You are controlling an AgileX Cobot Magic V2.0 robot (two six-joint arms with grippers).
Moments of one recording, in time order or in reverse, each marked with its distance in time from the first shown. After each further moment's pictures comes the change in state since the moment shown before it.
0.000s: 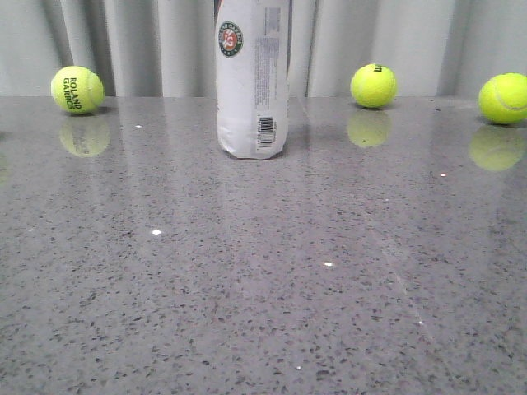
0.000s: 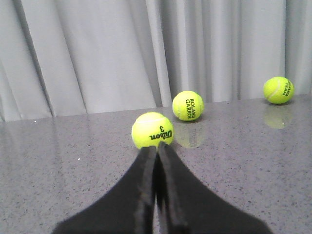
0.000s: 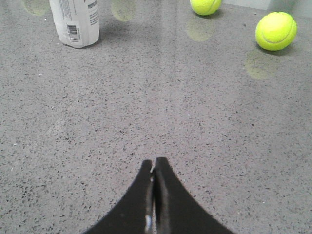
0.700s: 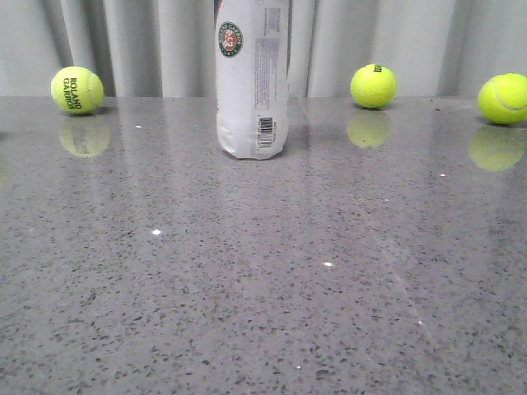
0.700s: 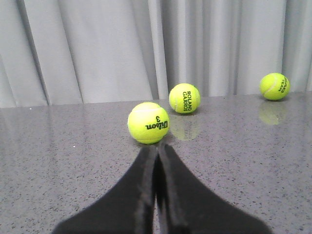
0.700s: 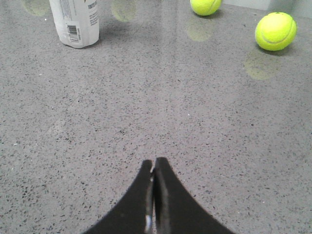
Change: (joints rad) left arm 0.006 -0.056 0.006 0.001 0.075 -0.044; right arm 0.000 0.000 0.000 0.000 0.000 0.000
